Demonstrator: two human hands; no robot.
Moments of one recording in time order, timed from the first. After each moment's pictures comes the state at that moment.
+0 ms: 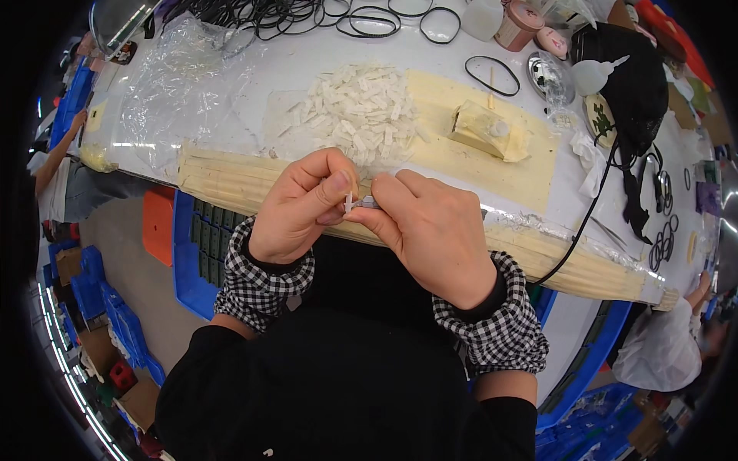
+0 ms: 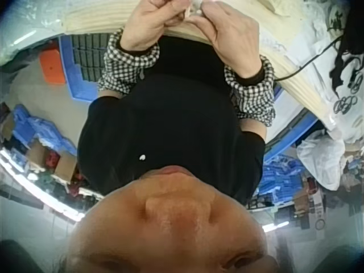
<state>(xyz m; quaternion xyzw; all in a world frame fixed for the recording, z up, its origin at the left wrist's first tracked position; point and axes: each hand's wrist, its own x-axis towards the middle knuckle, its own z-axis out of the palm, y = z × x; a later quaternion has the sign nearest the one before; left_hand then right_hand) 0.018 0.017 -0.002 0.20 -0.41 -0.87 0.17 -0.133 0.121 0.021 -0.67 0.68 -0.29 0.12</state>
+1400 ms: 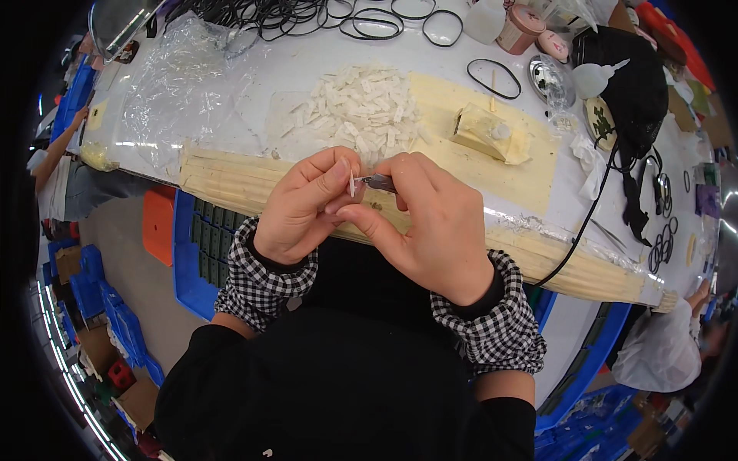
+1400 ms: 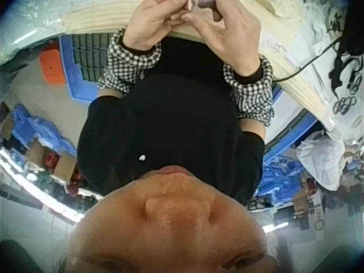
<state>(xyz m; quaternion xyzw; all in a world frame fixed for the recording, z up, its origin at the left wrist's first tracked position) 0.014 0.017 -0.002 0.20 -0.32 -0.91 0.18 -0.131 0.115 0.032 -0.62 0.66 -0.39 0.17</state>
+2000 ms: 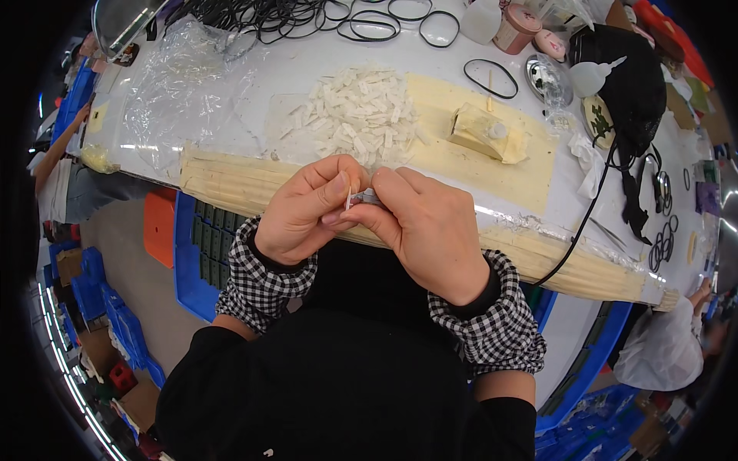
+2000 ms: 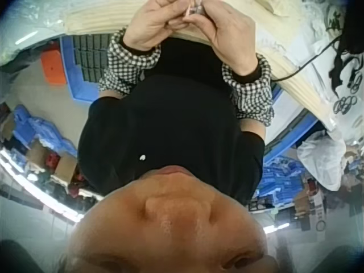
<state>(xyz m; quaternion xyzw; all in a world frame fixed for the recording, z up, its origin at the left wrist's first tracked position) 0.015 0.016 -0.001 0.13 -0.32 -0.93 0.13 -0.132 0.119 0.021 -0.65 0.67 -0.35 0.14</state>
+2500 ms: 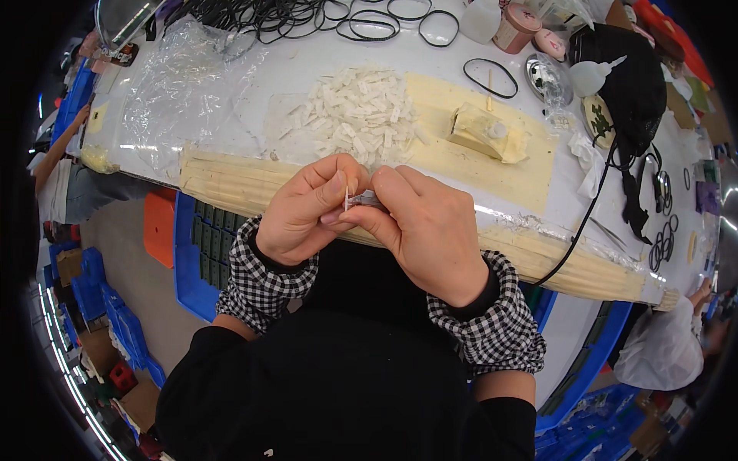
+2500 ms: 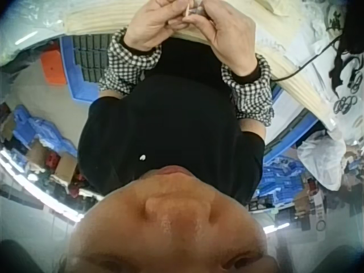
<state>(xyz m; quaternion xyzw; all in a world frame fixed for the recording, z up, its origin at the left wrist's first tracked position) 0.014 0.016 -0.004 0.11 -0.29 -0.94 0.13 -0.132 0.119 0.022 -0.64 0.67 -0.35 0.14</state>
